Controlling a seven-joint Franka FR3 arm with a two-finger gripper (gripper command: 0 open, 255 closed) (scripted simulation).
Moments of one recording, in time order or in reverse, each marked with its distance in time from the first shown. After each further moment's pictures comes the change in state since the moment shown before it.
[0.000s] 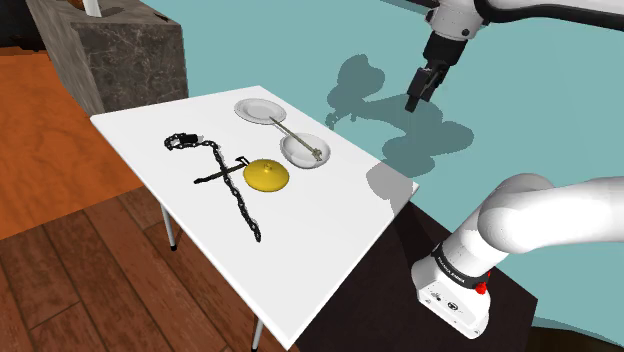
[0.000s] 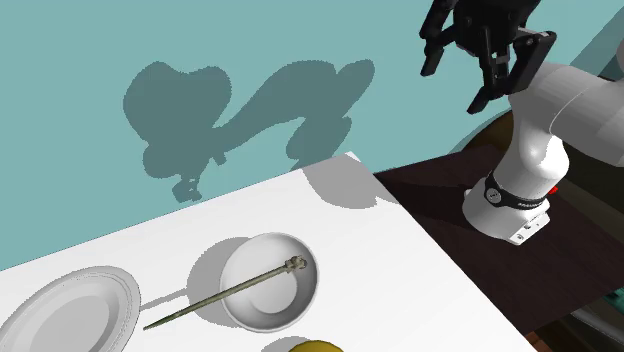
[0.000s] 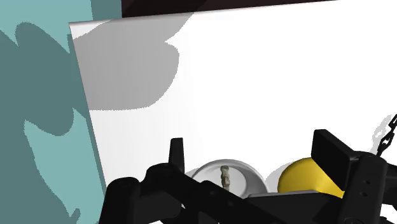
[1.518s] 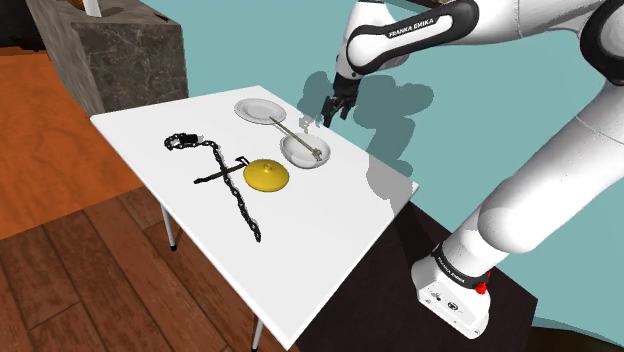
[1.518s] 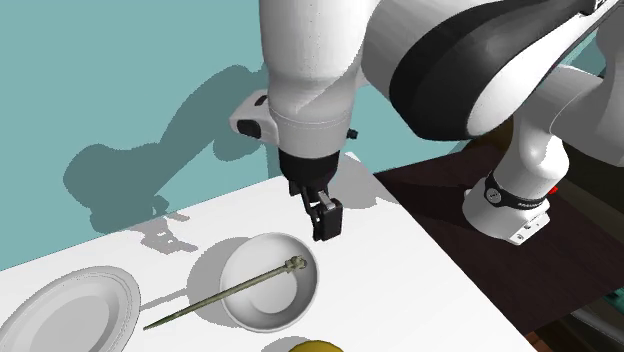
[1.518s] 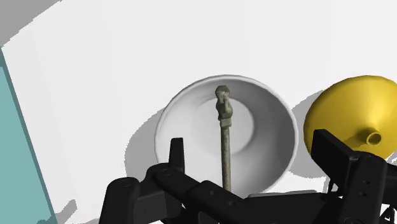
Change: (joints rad) arm 0.010 0.744 -0.013 0.209 0.037 0.557 0.012
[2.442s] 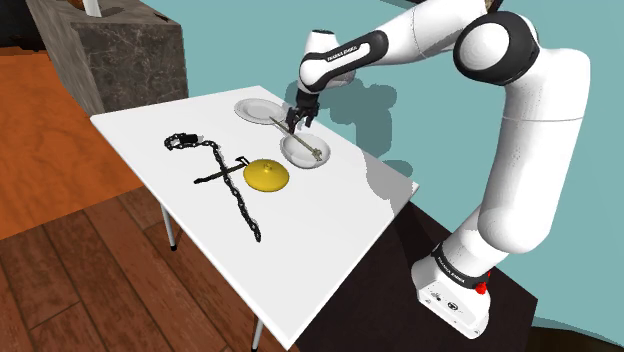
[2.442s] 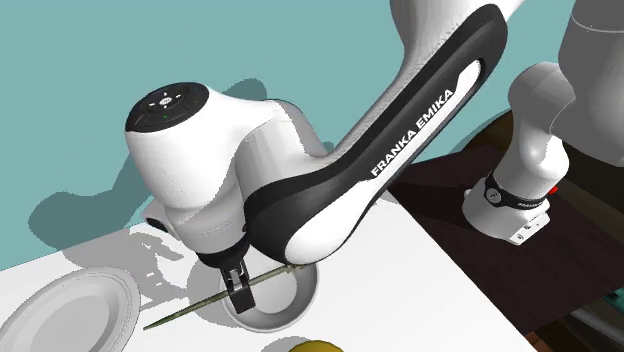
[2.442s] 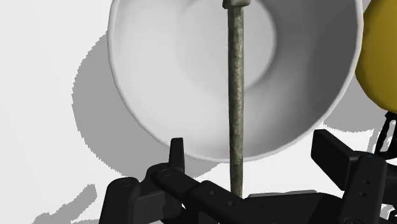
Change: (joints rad) arm 0.004 0.506 0.011 0.418 0.033 0.102 -0.018
